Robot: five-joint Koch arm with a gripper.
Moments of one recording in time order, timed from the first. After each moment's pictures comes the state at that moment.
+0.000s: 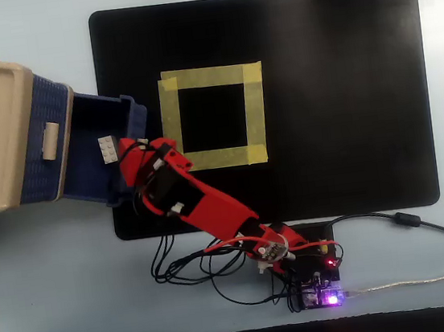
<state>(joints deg) -48.7 63.4 9.0 111.4 -142.2</state>
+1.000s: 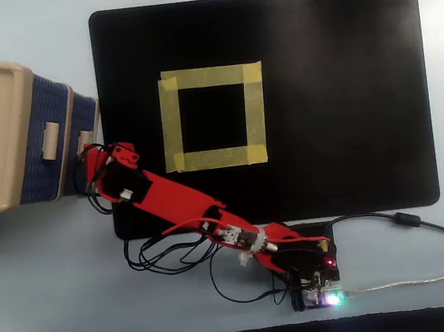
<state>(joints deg) -57.1 43.9 5.5 94.9 -151.8</state>
